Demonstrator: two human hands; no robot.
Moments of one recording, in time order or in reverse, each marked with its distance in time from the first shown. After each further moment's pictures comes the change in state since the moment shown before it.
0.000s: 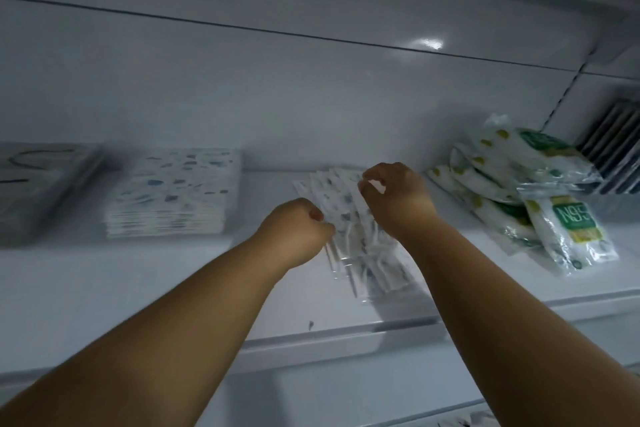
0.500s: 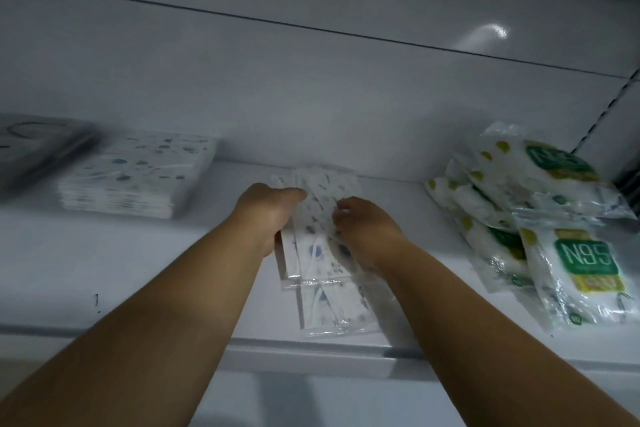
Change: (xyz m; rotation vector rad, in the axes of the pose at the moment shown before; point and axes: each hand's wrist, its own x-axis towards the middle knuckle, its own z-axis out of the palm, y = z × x) left_hand 0.048 0.042 0.051 -0.663 0.363 -0.436; right_hand 0.009 0.055 0.001 0.187 -0.471 0.067
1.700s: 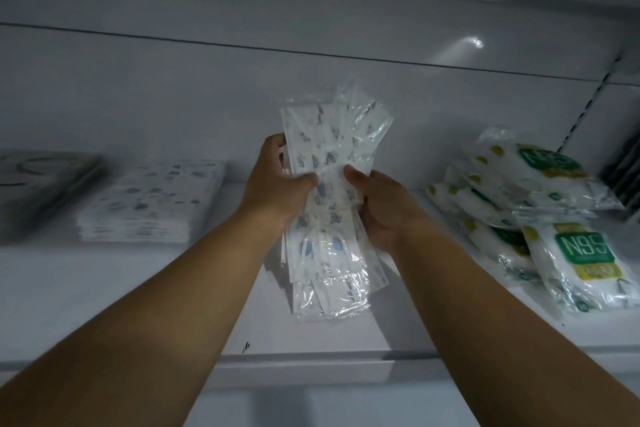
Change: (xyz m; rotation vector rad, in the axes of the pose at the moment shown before) left_hand 0.005 0.032 -0.019 0.001 -0.044 0.608; right_hand 0.026 -0.024 -0.013 1.228 -0.061 0.020
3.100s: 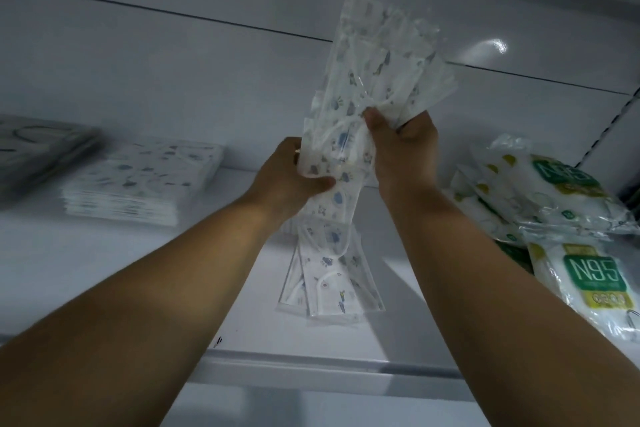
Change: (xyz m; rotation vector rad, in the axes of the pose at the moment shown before) left_hand 0.021 -0.023 0.015 0.053 -0.205 -0.035; right_hand 0.015 -0.050 0.012 -0.334 0.202 -0.743
